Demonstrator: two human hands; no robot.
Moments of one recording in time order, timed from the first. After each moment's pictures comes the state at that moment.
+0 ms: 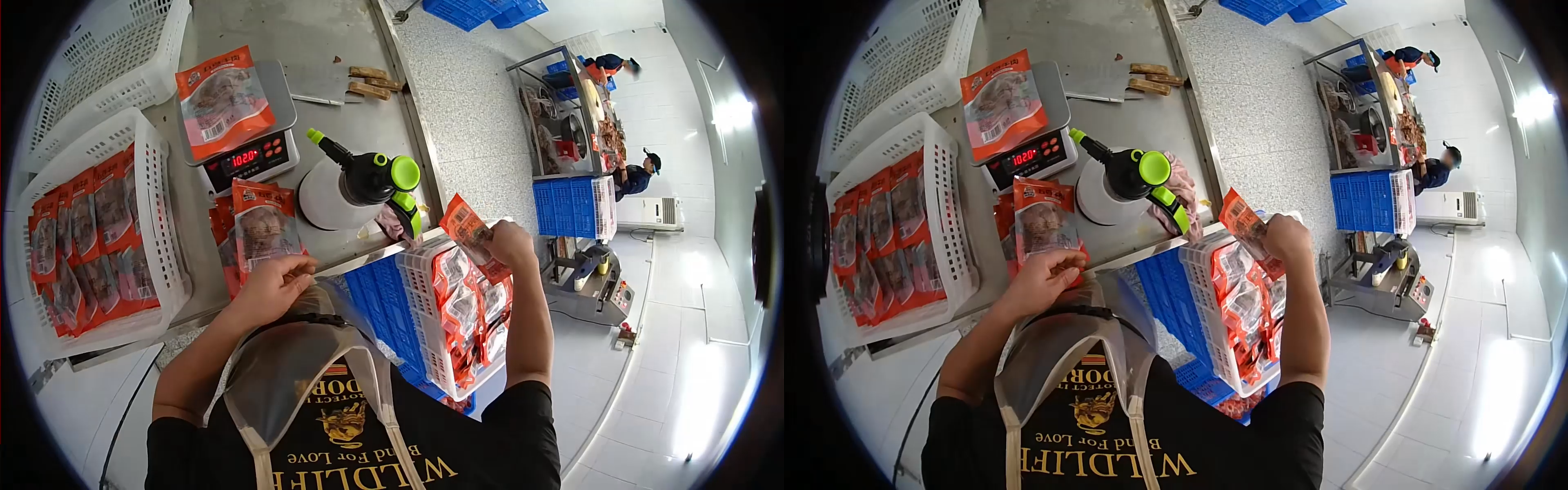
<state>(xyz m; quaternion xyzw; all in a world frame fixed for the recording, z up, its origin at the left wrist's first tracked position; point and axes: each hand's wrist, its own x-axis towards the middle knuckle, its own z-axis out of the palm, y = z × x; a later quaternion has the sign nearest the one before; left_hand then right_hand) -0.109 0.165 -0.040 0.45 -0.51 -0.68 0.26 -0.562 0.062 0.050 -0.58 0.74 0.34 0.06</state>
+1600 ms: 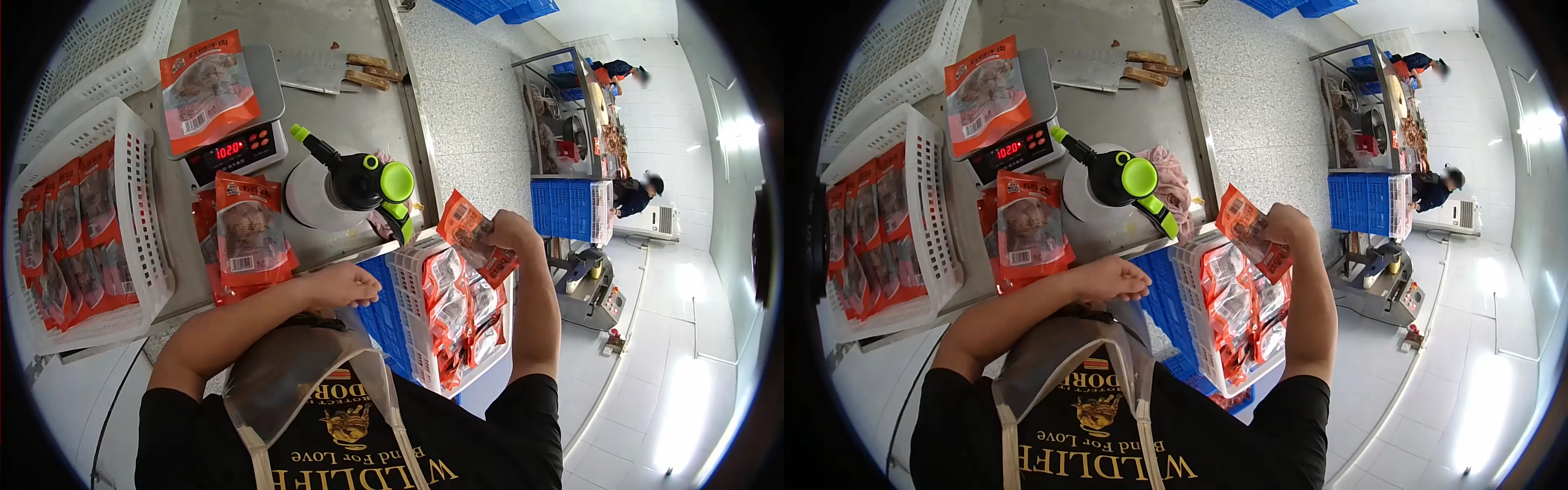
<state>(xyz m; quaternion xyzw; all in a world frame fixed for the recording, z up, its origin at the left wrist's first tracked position) -0.238 0.133 -0.089 0.30 -0.42 -0.85 0.06 -0.583 0.002 0.049 -0.56 0.69 0.43 0.15</state>
